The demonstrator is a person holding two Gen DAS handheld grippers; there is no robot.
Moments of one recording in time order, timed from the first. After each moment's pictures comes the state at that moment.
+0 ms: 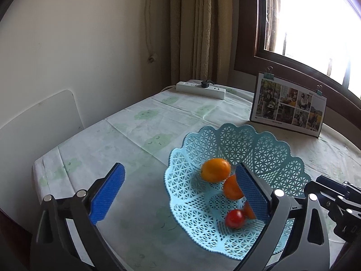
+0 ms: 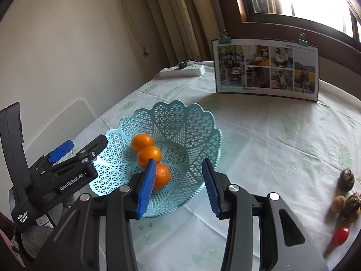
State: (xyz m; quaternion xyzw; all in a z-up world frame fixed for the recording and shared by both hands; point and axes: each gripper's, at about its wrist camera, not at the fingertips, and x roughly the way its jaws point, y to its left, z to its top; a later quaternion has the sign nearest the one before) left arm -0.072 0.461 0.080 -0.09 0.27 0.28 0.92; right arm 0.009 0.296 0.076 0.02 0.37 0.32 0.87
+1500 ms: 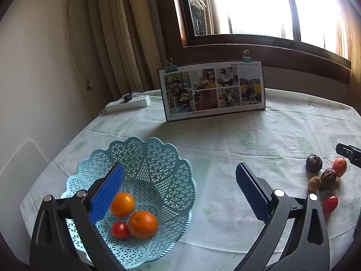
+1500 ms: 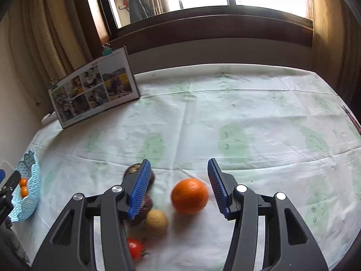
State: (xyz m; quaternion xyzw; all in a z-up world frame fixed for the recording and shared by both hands) left arm 0.012 0.299 0.085 0.05 0.30 0.16 0.94; right arm 0.069 0.026 0.044 0.10 0.37 0.02 0.92
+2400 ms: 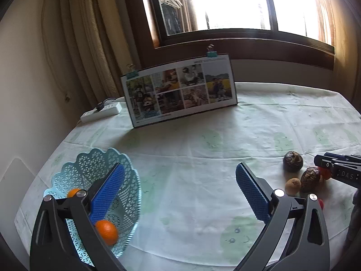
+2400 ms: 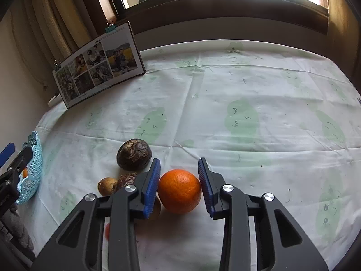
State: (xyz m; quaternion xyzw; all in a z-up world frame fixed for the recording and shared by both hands) left arm 0.040 0.247 0.077 0.08 0.31 0.10 0.94; right arm 0.074 0.020 0.022 0.10 0.42 0.08 0.90
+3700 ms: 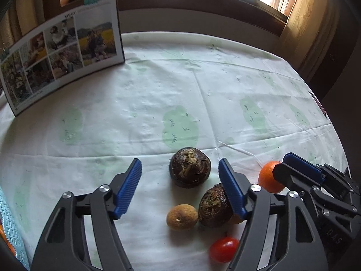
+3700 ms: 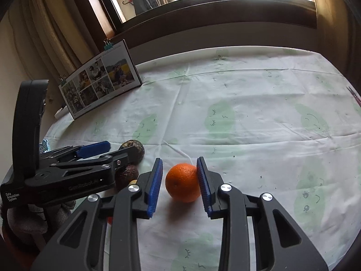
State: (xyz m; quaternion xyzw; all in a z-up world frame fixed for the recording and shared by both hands) left arm 0.133 0.139 0.020 0.02 0.48 -0.13 0.87; right arm 0.048 -0.014 0.034 0.13 0.40 0.08 0.90
